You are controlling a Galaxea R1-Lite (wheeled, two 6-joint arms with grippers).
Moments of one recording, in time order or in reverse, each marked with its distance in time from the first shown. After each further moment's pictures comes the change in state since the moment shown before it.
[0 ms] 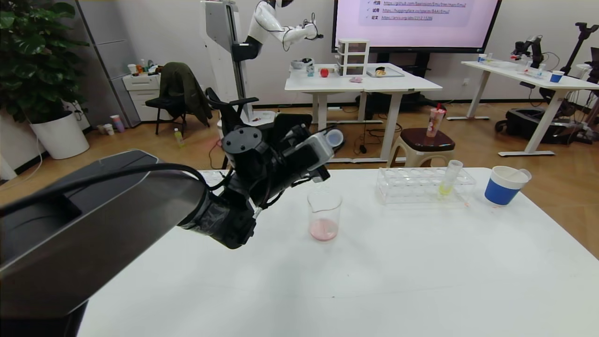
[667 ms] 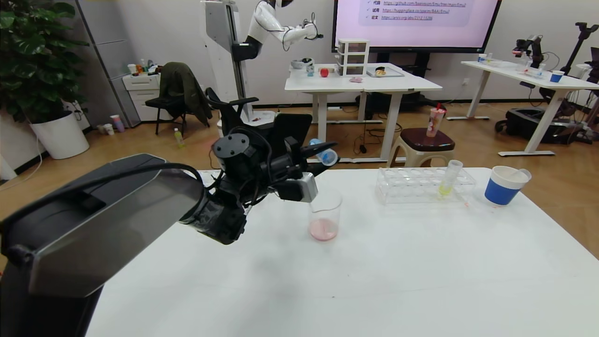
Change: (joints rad) left arm 0.088 0.065 -0.019 -0.038 -0.331 0.398; right arm 0.000 0.000 0.000 0.000 0.000 0.000
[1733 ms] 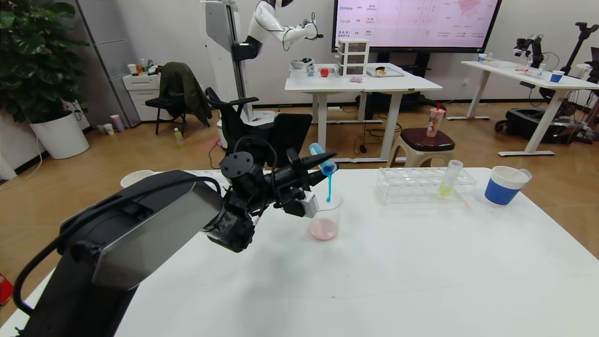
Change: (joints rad) left arm 0.005 0.143 -0.061 -0.167 -0.016 0.092; right arm 0.000 0.000 0.000 0.000 0.000 0.000
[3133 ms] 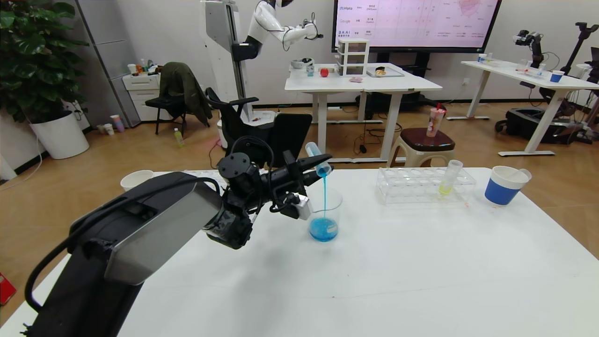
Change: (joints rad) left arm 0.040 0.042 -0.053 -0.002 -0.059 0.082; right arm 0.000 0.000 0.000 0.000 0.000 0.000
